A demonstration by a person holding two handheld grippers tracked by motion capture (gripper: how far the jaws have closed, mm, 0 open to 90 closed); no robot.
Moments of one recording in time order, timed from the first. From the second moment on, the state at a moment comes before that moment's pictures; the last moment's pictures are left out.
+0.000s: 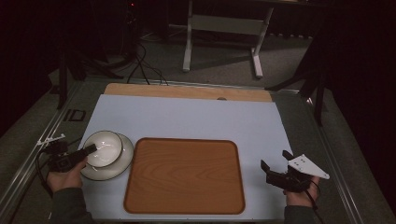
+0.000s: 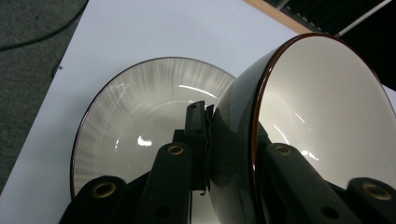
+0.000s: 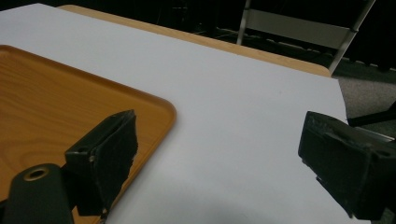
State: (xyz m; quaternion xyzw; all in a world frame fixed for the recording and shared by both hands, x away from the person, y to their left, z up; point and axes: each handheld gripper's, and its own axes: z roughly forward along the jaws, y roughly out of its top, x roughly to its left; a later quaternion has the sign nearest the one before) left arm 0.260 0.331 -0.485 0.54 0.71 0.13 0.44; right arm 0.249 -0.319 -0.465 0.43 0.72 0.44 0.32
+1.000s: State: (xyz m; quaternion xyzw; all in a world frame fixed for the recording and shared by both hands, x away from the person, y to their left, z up) left arm 0.255 0.314 -0.463 0.55 0.67 0.15 0.47; right arm 0.248 -0.321 -0.464 0.43 0.72 0.45 0.33
